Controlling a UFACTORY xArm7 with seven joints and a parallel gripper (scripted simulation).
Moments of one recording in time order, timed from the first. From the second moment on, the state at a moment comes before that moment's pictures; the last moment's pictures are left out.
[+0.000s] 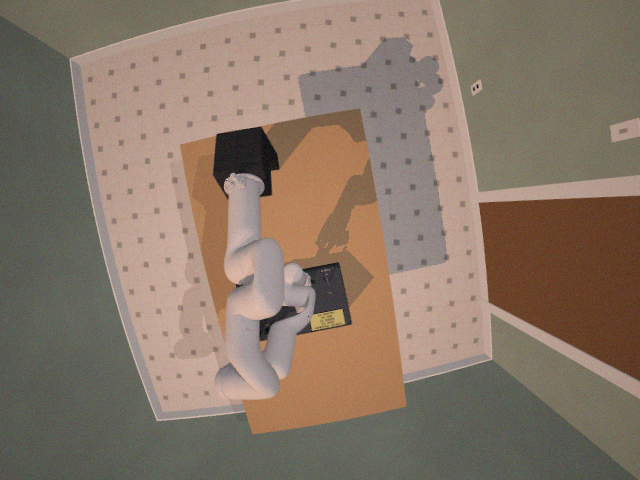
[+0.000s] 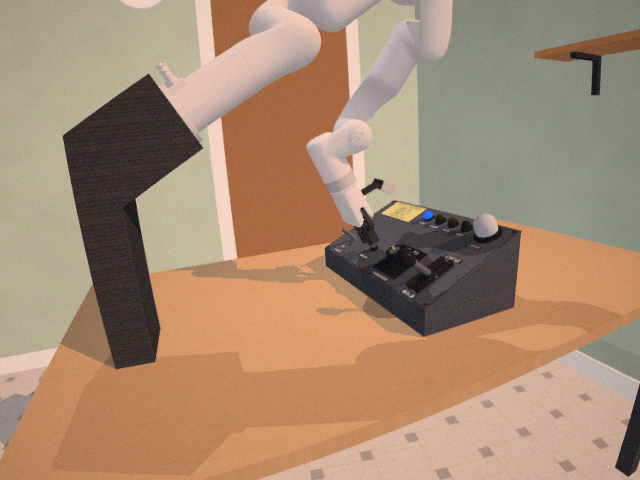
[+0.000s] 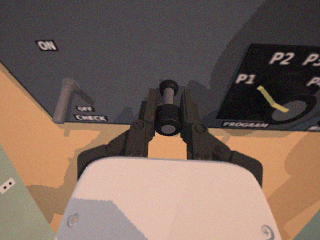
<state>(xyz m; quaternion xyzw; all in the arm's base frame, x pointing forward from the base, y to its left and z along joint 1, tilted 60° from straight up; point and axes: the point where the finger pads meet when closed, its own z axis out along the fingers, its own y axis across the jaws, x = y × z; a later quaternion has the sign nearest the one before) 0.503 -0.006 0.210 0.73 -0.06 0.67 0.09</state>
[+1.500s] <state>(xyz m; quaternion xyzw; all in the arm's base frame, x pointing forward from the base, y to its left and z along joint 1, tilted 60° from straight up) 0.486 -0.002 0.211 0.73 -0.06 0.67 0.09</state>
